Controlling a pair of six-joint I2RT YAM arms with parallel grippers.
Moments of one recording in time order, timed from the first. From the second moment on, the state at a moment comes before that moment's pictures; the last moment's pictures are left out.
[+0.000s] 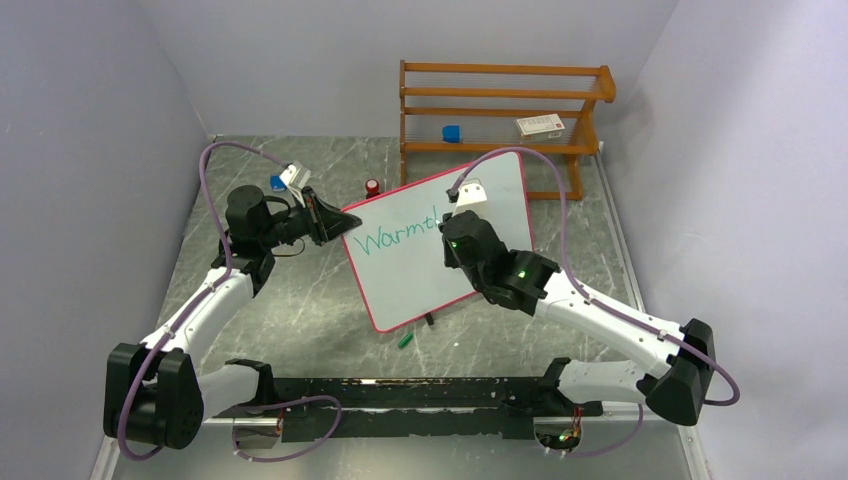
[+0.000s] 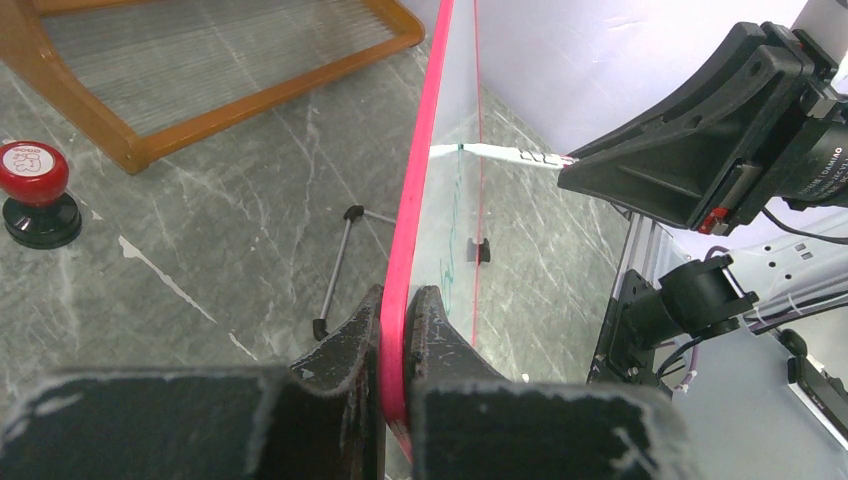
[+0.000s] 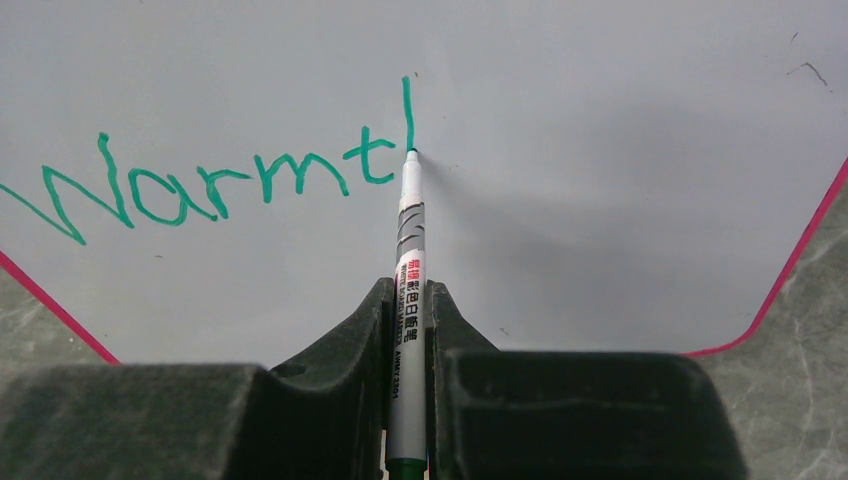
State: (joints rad) left arm -0.18 1.15 0.67 0.35 0.87 -0.40; right arm 0.95 1.17 1.03 -0.41 0.58 0.36
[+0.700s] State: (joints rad) left arm -0.18 1.15 0.67 0.35 0.87 -0.40; right arm 0.95 1.18 1.03 -0.39 0.62 0.35
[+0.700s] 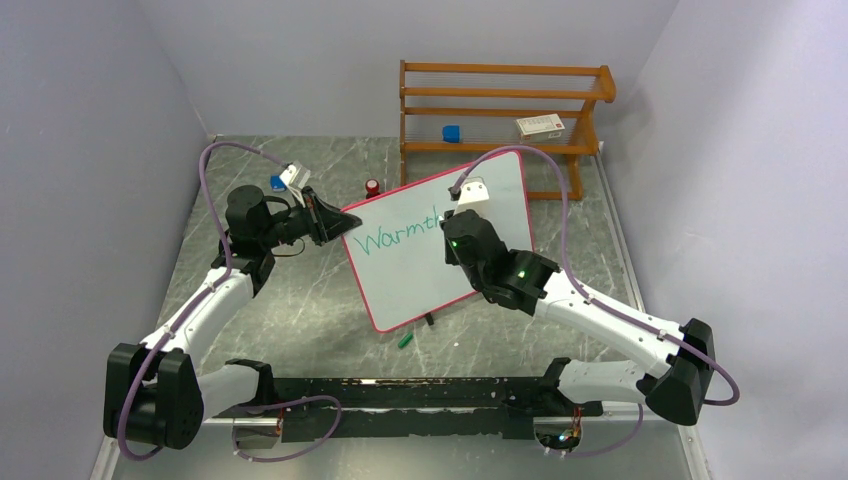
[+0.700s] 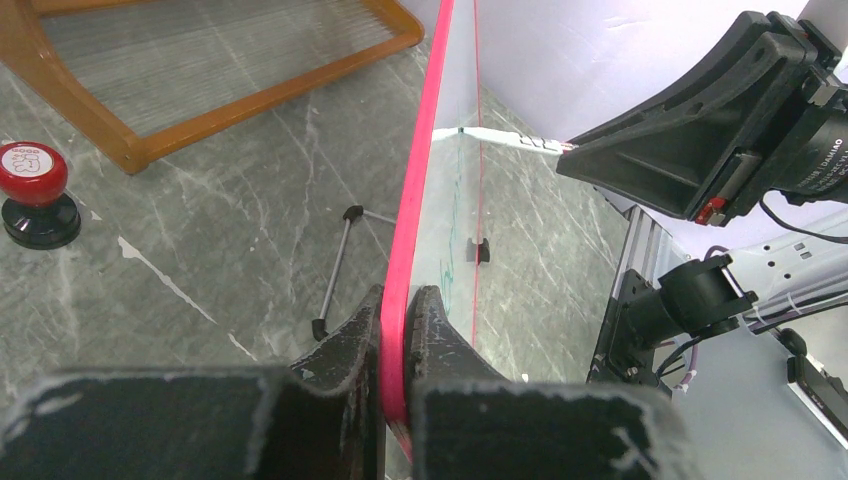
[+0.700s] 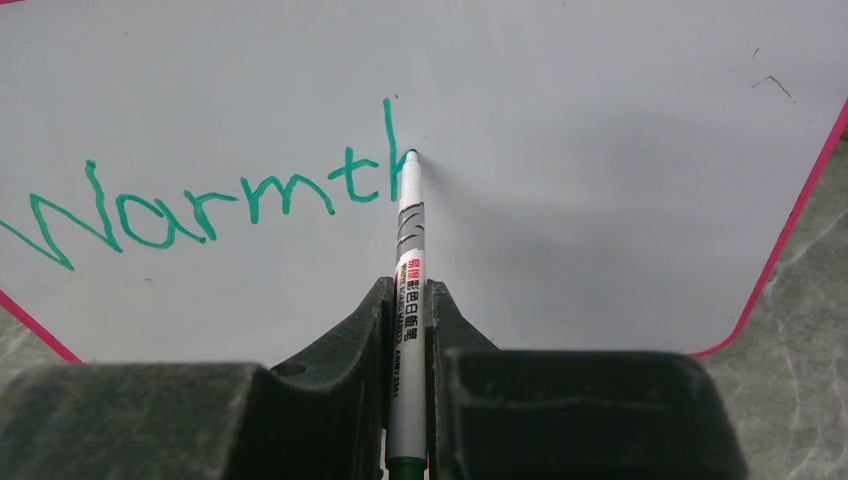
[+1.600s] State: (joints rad) left arm -0.18 1.15 0.67 0.35 0.87 -0.39; right arm 0.94 1.17 1.02 -0.44 0.61 0.39
